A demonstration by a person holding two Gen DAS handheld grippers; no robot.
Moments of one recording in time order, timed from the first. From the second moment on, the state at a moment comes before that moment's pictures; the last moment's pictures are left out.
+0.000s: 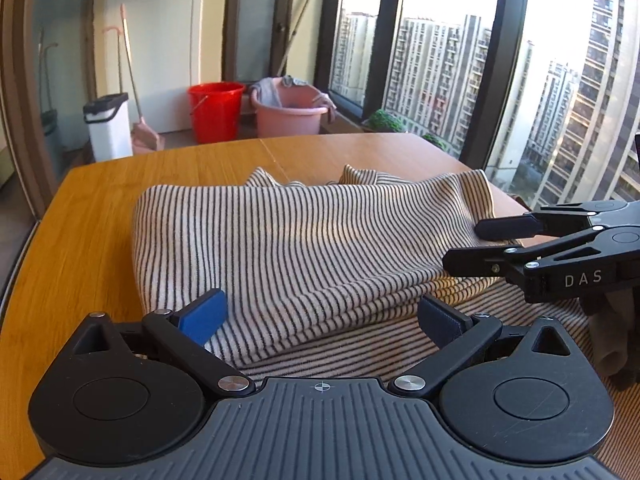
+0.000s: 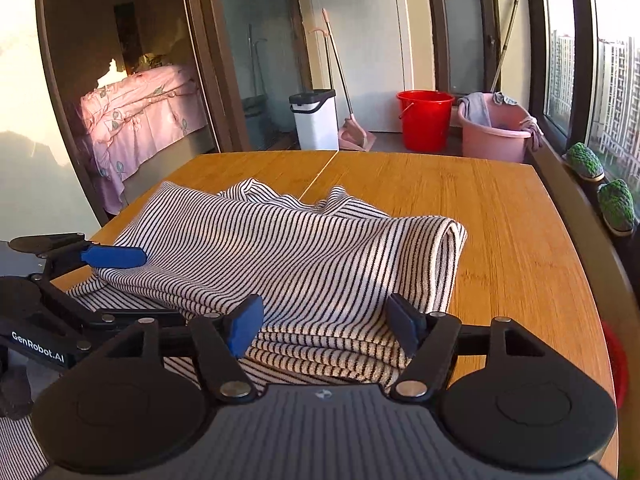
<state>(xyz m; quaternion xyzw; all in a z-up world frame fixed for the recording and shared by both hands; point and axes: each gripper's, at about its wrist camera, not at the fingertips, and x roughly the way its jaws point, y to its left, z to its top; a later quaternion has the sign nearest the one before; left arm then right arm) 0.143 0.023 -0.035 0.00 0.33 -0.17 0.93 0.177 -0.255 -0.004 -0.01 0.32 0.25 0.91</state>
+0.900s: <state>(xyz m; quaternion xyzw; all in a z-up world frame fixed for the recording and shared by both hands) 0.140 0.036 -0.036 -0.03 0.31 -0.18 0.93 0.173 -0.247 -0.007 -0.03 0.32 0.28 0.90</state>
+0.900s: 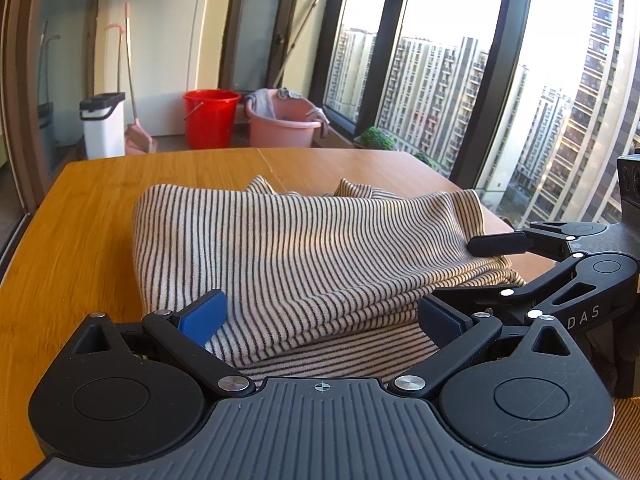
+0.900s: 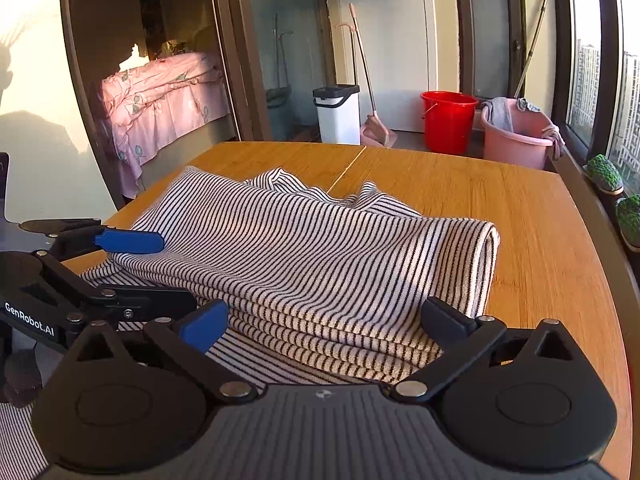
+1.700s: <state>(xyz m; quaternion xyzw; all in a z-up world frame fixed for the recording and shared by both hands) 0.126 0.054 -0.026 -0.09 0.25 -0.13 0.95 0.111 -0.143 -0.026 -0.27 0.22 0.15 0.93</state>
